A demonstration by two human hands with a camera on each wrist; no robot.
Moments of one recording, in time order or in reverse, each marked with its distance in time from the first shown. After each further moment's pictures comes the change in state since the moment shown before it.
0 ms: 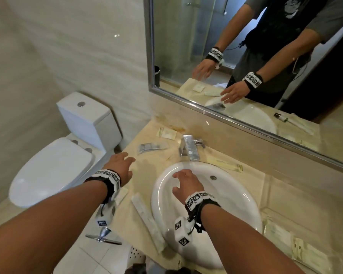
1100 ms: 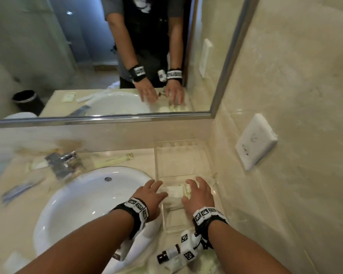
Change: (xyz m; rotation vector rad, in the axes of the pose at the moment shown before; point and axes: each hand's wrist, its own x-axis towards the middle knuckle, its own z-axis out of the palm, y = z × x) left_hand -0.087 0.446 0.090 0.413 -0.153 0.938; right_hand -0.214 0.337 -0.015 0.220 0.367 0.663
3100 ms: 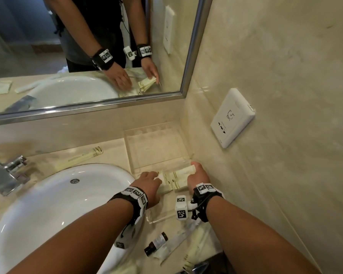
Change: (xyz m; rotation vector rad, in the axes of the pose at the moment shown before) left_hand 0.062 0.029 0.013 -0.112 -0.052 0.124; right_hand 0.017 0.043 -0.019 0.598 0.087 0.504
